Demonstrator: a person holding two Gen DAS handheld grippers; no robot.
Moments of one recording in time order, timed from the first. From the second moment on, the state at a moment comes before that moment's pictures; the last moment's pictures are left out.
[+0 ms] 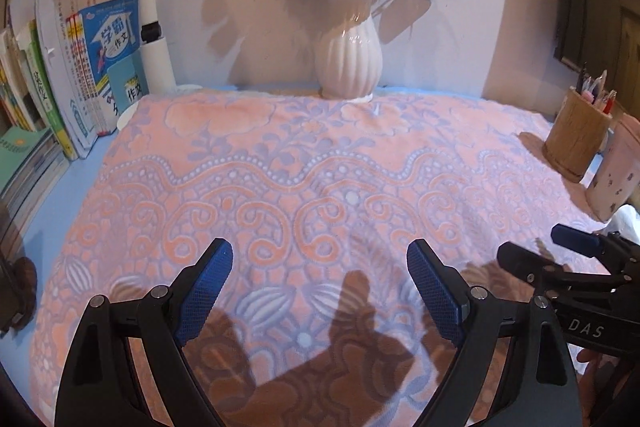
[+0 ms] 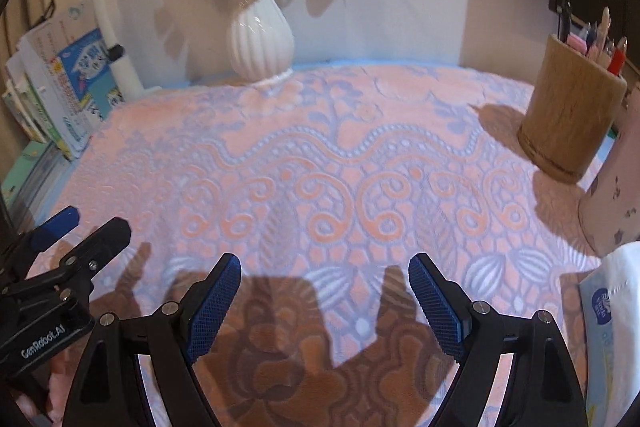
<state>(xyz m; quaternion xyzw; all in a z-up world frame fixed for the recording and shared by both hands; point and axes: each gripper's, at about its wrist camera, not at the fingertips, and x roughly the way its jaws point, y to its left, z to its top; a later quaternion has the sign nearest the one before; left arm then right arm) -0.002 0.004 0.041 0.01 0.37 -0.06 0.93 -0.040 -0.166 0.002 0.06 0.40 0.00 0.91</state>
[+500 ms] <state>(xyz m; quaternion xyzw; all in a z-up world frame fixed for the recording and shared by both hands) 0.002 0.010 0.039 0.00 0.38 -0.06 0.92 -0.038 -0.159 0.002 0.04 0.40 -0.01 0.91</state>
